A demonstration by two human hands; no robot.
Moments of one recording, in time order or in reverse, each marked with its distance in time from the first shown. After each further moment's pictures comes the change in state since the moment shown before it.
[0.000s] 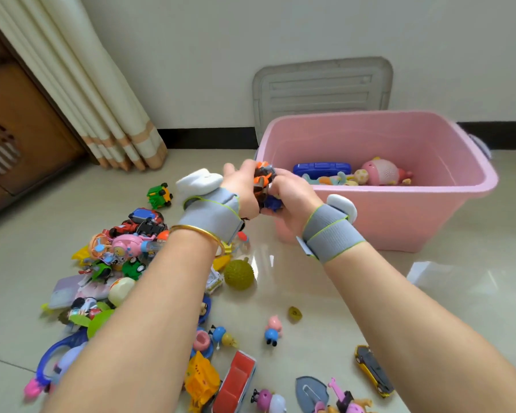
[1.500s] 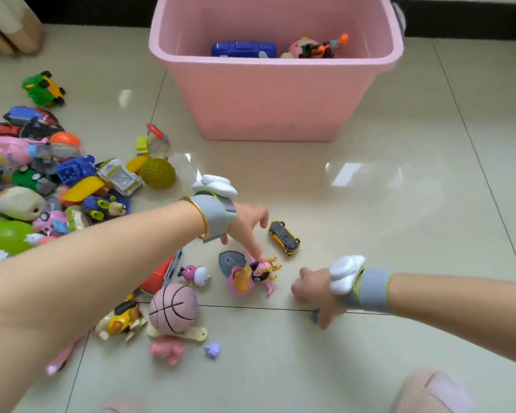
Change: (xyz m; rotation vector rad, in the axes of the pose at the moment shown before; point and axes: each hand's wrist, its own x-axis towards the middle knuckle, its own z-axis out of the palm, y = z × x) left_hand -0.085 0.033 0.195 0.242 -1.011 0.265; right_hand -0.205 0.187 -0.170 -1.851 -0.972 0.532
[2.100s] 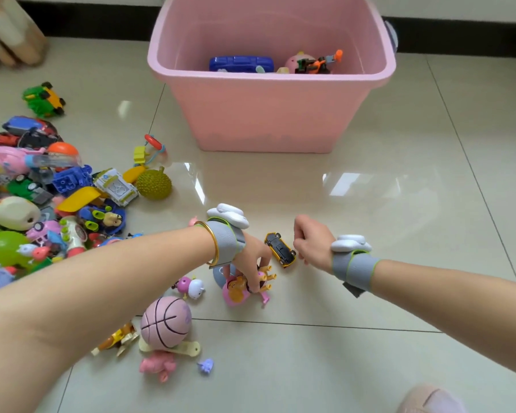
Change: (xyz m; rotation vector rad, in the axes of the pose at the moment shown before) left_hand 0.011 0.019 0.022 0.107 -0.131 -0.001; right_hand 0.022 0.038 -0.037 1.064 0.871 0.156
